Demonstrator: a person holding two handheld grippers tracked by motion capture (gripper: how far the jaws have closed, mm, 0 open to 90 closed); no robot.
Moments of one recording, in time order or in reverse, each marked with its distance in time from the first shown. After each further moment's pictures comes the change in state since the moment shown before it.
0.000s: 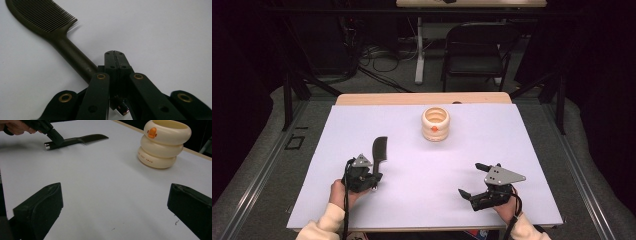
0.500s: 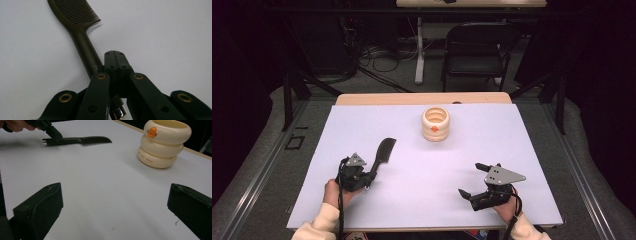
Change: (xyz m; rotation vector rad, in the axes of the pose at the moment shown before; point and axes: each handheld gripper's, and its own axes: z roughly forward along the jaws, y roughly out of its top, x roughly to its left) left arm 0.010 -0.004 -0.007 0.013 0.027 -0.006; right arm 0.000 0.000 0.000 0.000 0.001 0.004
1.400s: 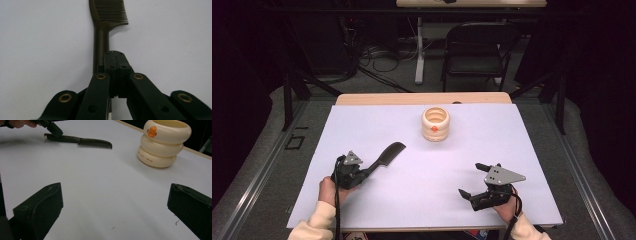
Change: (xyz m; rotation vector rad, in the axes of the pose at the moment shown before) left arm 0.011 -0.001 -0.005 0.005 0.091 0.029; right arm 0.000 0.000 0.000 0.003 -0.001 -0.002
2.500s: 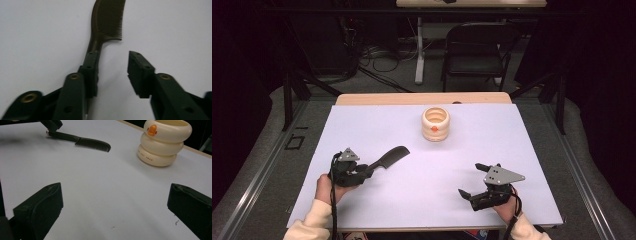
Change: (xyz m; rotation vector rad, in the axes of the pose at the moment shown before) left arm 0.002 0.011 -0.016 -0.040 -0.080 -0.004; right arm 0.000 0.000 0.001 0.012 -0.004 0.001
